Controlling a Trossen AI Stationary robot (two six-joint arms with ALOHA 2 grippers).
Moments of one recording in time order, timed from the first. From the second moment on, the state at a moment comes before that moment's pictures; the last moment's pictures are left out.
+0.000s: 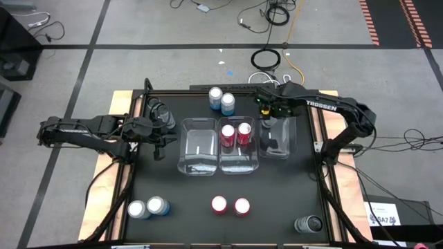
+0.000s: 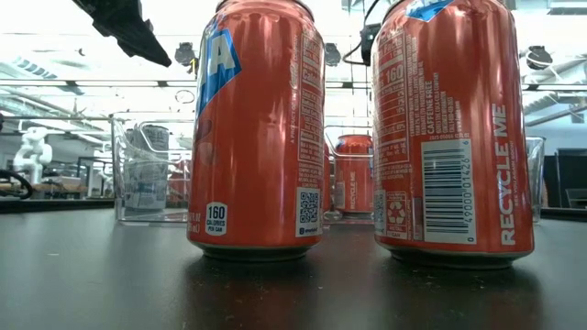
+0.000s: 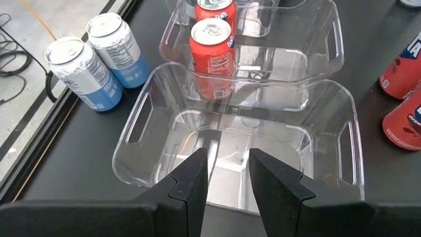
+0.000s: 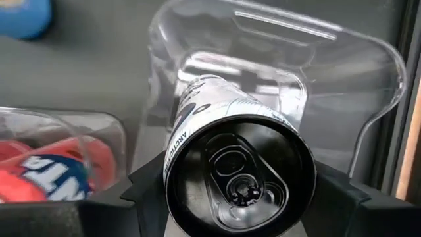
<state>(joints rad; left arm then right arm) -0.04 0.81 0.85 -0.74 -0.22 -0.10 -0.46 1.57 1.34 -1.25 0.20 1.00</state>
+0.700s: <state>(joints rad) -0.04 0.81 0.85 -0.74 -0.22 -0.10 -0.49 1.59 1.34 -1.17 0.19 0.95</state>
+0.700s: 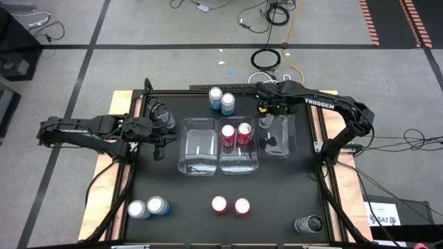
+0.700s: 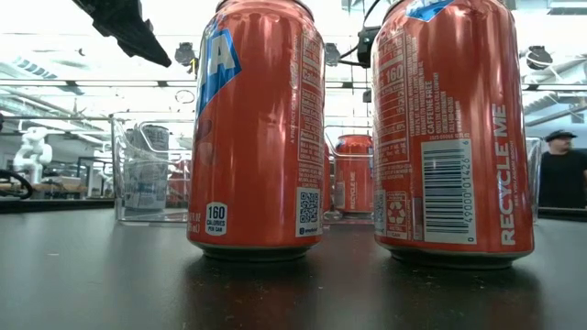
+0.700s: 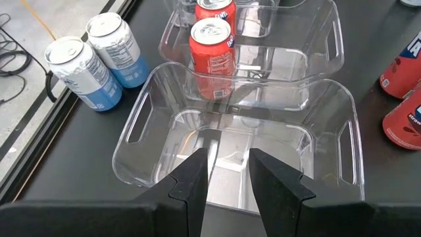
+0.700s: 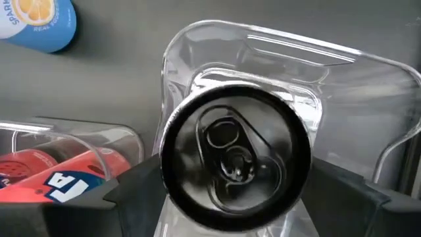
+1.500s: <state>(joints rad) -0.04 0.81 0.85 -0.74 -0.22 -0.10 -0.21 1.51 1.53 -1.52 0.34 1.17</state>
